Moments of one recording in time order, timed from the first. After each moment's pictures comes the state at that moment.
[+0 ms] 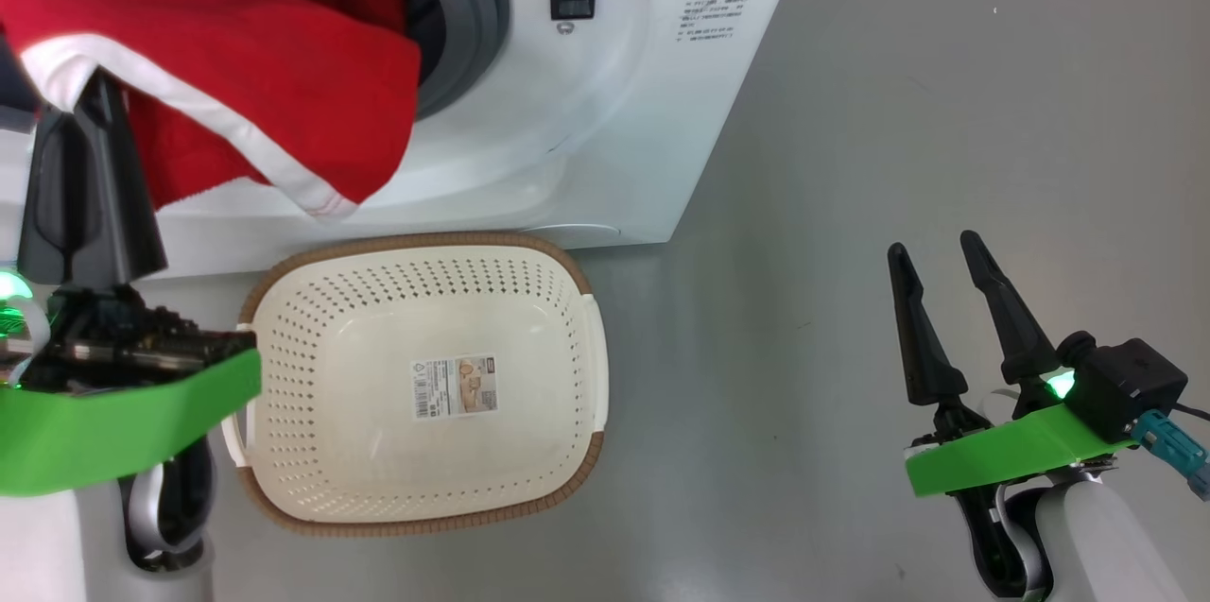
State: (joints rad) left arm -0.44 0.07 0.12 -0.14 -0.25 -0.13 -0.26; right arm -0.19 -0.05 0.04 0.16 0.36 0.12 -0.26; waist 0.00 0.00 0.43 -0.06
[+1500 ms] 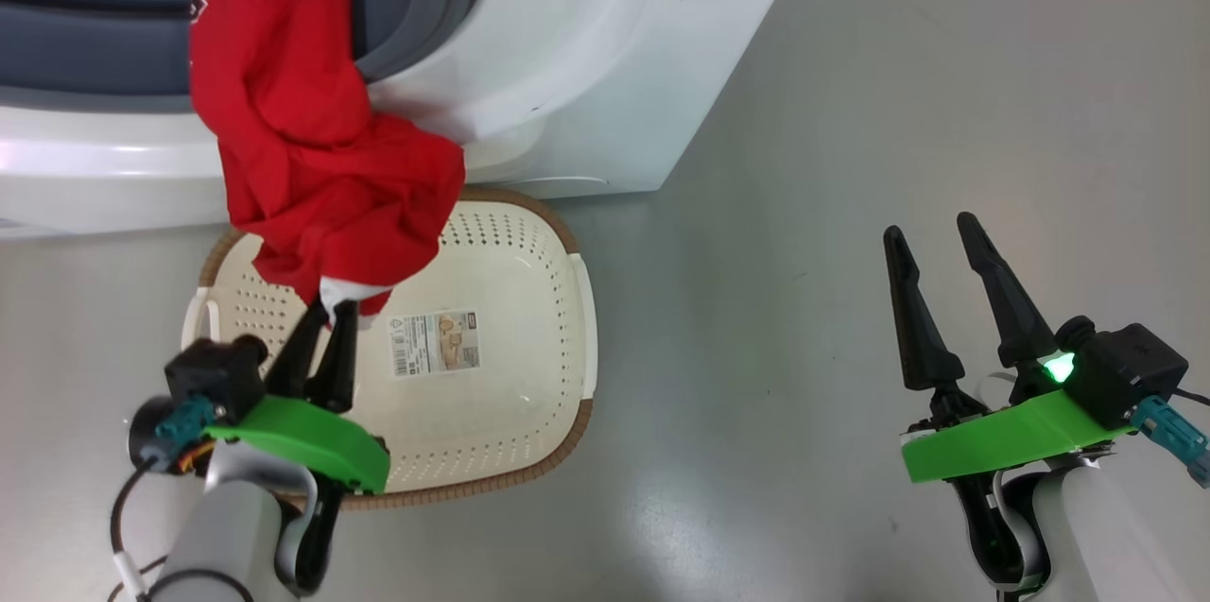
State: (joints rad) left arm -0.47 0.10 -0.12 0.59 -0.32 -0.13 -0.26; right arm -0.21 -0.05 0.05 0.16 0.36 0.12 -0.26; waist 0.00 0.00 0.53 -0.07
